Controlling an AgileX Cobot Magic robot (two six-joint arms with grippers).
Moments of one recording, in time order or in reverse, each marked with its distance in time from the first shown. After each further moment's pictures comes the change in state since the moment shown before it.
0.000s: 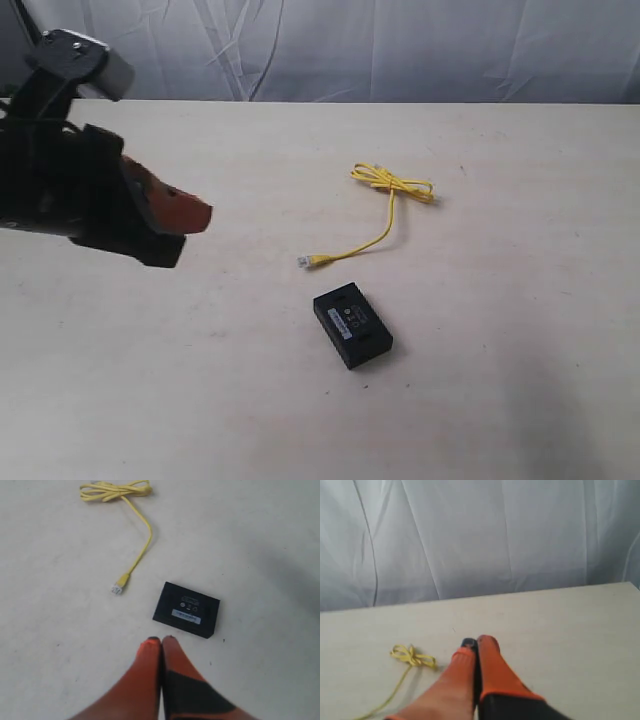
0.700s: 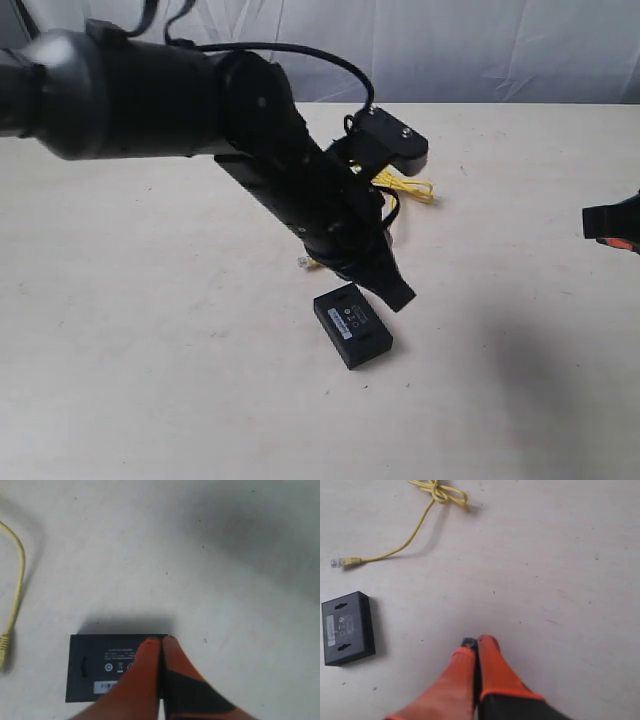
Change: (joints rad) left arm -0.368 0.637 -0.525 0.310 0.077 -0.254; right arm 0.000 0.507 -0.114 0.261 0.286 -0.381
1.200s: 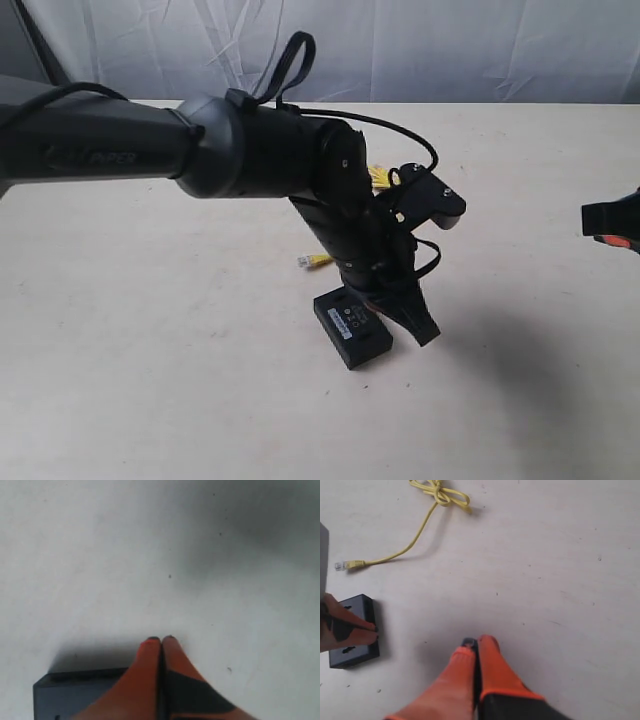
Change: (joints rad) left arm -0.054 0.228 -0.142 0.088 0.008 -0.051; right arm 0.000 0.000 0.000 0.015 0.000 0.000
